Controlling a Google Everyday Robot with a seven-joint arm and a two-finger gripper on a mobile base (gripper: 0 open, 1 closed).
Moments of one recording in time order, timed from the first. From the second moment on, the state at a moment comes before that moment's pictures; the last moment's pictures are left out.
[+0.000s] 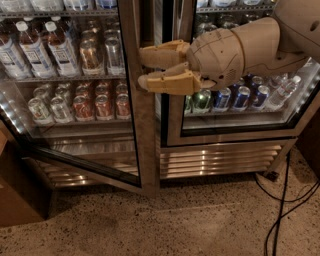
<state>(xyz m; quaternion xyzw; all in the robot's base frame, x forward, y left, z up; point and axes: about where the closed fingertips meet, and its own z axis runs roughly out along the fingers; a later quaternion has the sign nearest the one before) 0.451 0.008 1.006 -0.66 0.43 0.43 0.44</state>
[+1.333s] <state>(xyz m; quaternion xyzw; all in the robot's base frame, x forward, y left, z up) 0.451 0.008 1.006 -0.66 0.43 0.43 0.44</state>
